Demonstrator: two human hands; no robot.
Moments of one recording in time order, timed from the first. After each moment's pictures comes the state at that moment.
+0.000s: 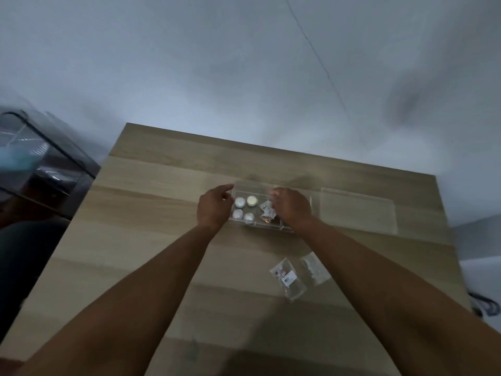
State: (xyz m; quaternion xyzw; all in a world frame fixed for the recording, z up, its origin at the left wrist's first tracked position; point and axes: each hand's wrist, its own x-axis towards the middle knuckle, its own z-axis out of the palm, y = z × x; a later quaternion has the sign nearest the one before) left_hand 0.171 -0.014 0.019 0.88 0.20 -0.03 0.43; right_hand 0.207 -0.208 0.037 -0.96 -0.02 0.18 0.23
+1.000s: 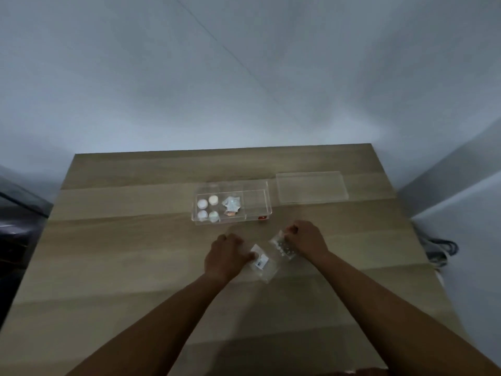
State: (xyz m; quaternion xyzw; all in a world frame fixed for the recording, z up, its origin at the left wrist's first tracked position) left_hand 0.070 -0.109 0.004 0.93 0.03 -0.23 0.28; right_hand 0.083 -0.319 0.024 -0.92 0.17 0.15 0.31
